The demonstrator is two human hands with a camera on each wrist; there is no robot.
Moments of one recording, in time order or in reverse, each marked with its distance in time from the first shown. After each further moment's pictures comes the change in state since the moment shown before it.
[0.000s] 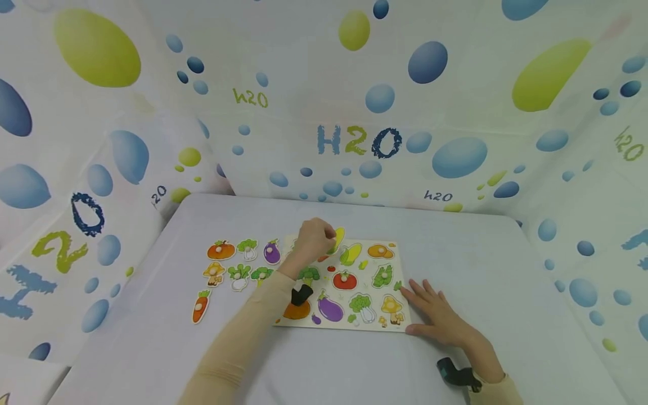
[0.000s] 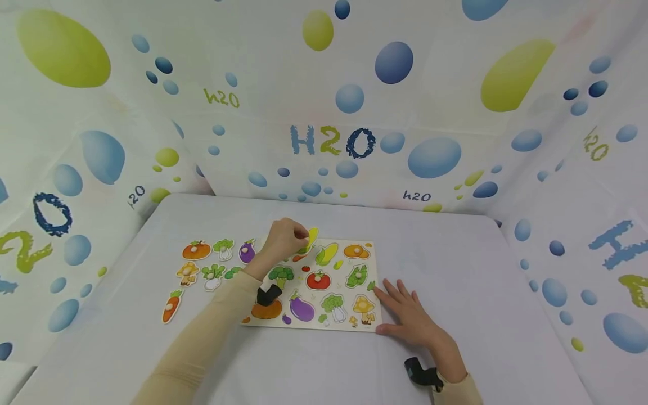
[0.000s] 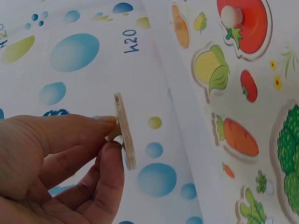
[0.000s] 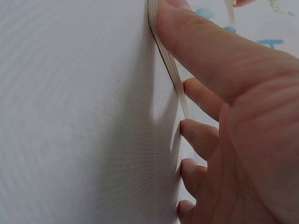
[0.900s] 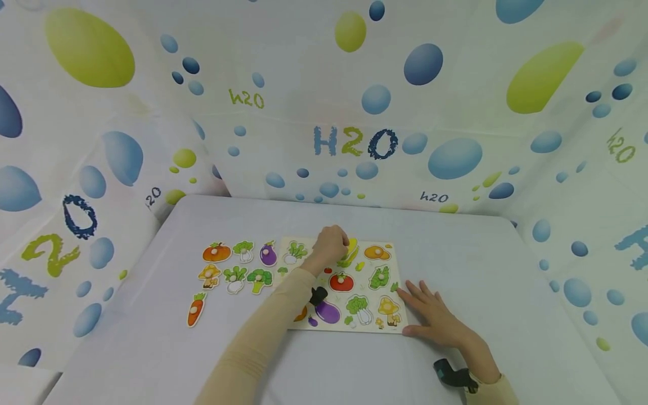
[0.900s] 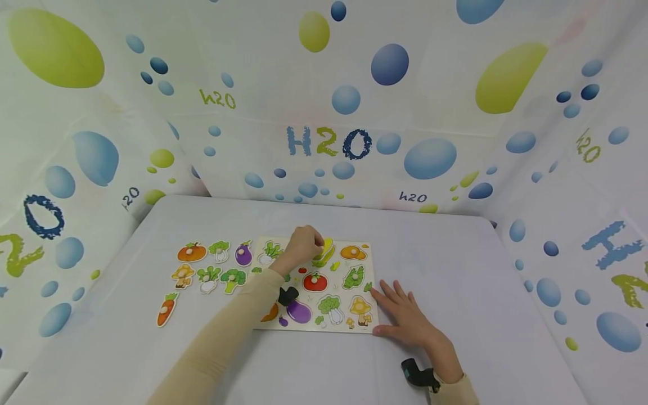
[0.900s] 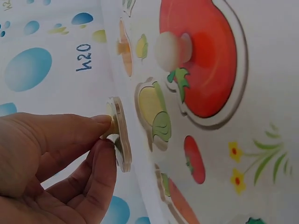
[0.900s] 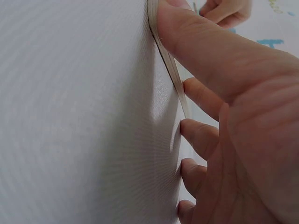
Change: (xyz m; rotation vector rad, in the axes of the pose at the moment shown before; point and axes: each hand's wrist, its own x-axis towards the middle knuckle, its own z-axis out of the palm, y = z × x) left_hand 0.028 0.002 0.052 0.054 -0.114 -0.029; right_hand 0.001 -0.003 -0.002 0.007 -0.031 0.047
